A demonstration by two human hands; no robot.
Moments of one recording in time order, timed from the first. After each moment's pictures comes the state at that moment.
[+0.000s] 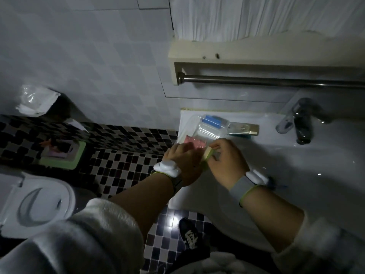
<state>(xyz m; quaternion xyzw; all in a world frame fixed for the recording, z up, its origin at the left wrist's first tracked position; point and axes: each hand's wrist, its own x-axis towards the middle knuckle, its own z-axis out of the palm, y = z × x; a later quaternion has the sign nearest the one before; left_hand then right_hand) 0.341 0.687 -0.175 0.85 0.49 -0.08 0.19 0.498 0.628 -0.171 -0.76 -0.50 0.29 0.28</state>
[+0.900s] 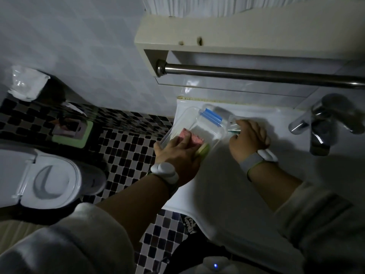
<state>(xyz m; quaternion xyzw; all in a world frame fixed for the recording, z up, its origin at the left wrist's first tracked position) 0.388 0.709 -0.204 0.82 0.54 -0.16 0.15 0.608 0.700 -0.258 -0.84 -0.48 0.23 0.15</state>
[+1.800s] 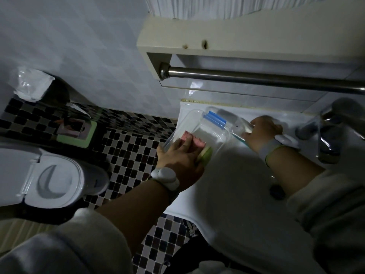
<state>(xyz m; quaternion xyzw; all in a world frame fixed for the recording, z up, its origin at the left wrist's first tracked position) 0.390 0.715 -0.203 0.81 0.53 -0.20 0.16 0.650 0.747 -0.265 -0.85 -0.45 0.27 0.02</state>
